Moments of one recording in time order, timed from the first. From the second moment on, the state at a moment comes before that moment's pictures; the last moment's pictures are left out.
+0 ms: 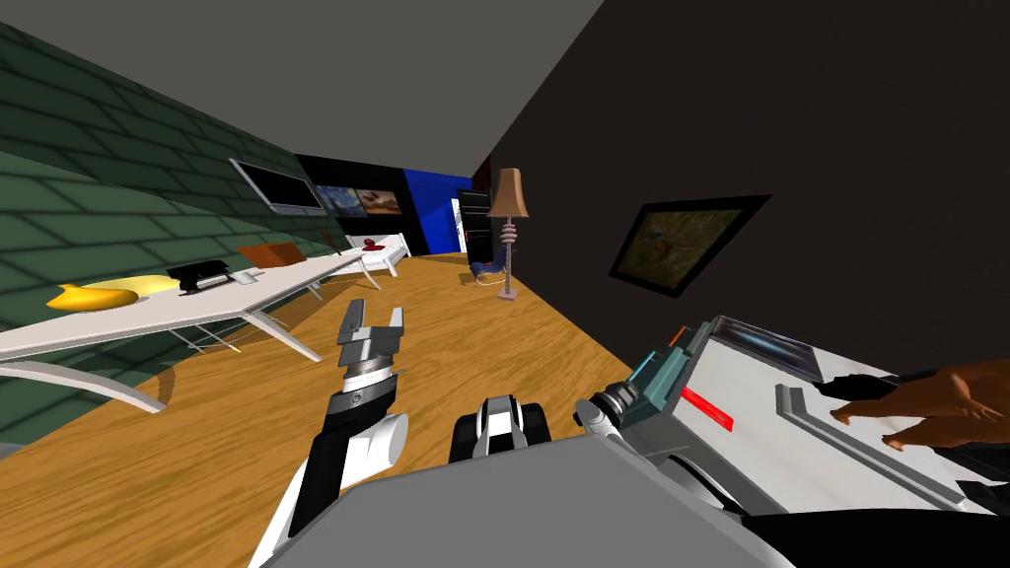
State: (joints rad) left arm 0.51 -0.02 -0.01 -2.34 -0.05 -0.37 0.15; right arm 0.00 -0.29 0.26 -0.63 1.45 1.27 0.36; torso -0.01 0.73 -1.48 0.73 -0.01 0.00
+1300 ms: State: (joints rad) left arm 0.51 -0.02 -0.01 -2.34 -0.05 -0.37 0.15; right arm -0.06 -0.36 0.22 -0.72 1.37 1.19 0.50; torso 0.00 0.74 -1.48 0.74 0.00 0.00
